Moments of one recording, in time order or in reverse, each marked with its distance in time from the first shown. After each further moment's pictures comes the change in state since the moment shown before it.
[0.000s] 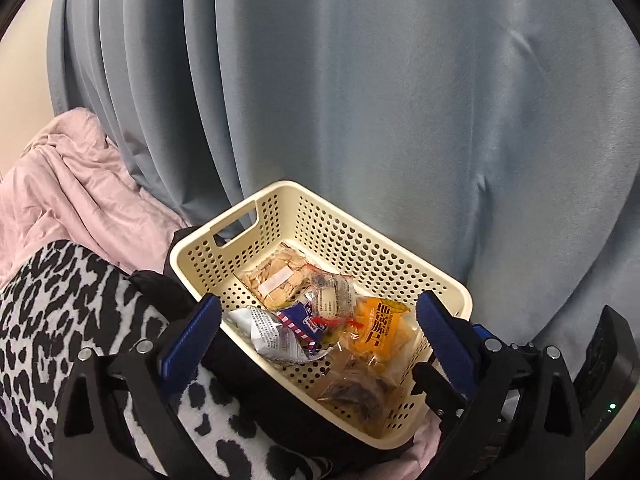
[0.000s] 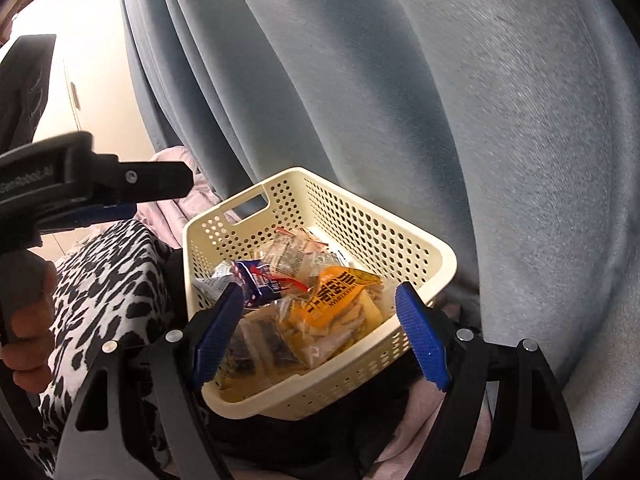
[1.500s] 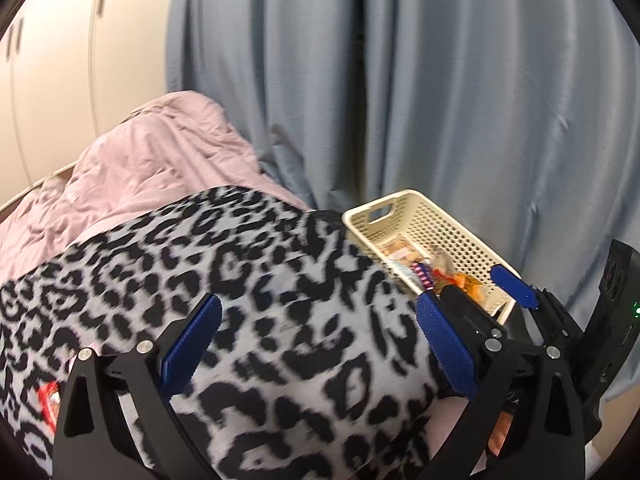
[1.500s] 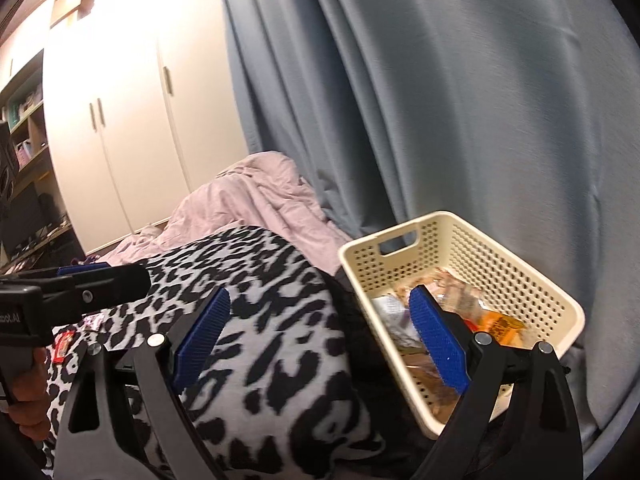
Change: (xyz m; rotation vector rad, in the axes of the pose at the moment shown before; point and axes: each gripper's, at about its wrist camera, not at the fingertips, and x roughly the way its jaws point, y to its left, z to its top) left arm -0.158 0.111 -0.089 -0.212 -0.096 0.238; right arm -0.032 0.139 0.014 -0.178 -0.064 0.257
